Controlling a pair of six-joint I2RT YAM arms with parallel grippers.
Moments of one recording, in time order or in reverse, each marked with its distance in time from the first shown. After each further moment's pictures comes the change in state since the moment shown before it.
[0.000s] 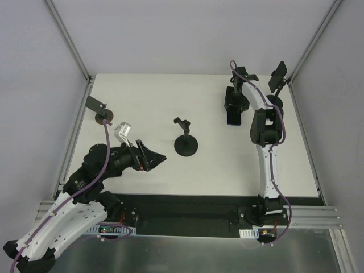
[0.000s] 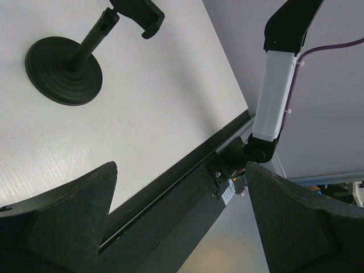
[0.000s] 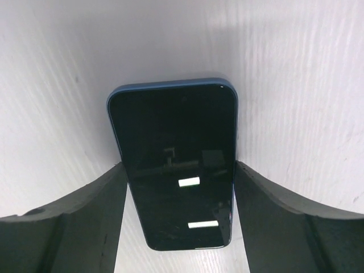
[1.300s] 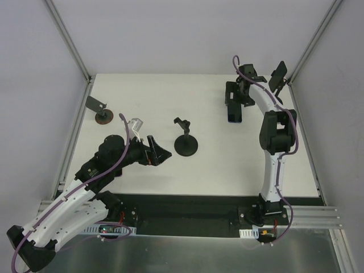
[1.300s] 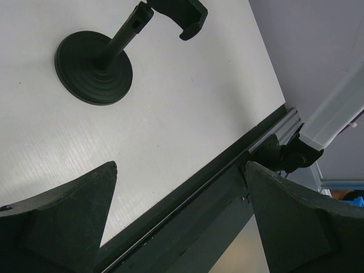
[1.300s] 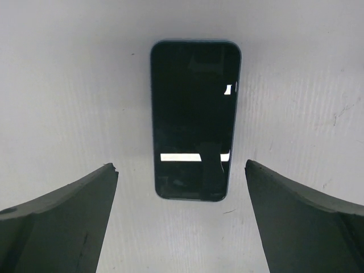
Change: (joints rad) left arm 0.000 0.160 -0.002 0.060 -0.031 0.088; right arm 0.002 -0.383 -0.466 0.312 -0.106 -0.107
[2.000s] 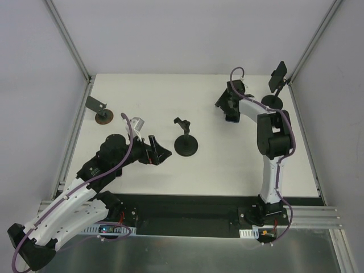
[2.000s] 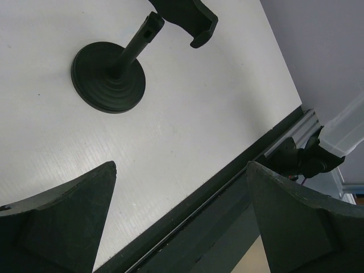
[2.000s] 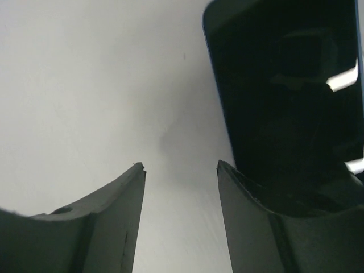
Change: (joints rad) left arm 0.000 0.014 -0.002 0.017 -0.038 0.069; right arm 0.090 0.037 -0.245 0.430 0.101 0.690
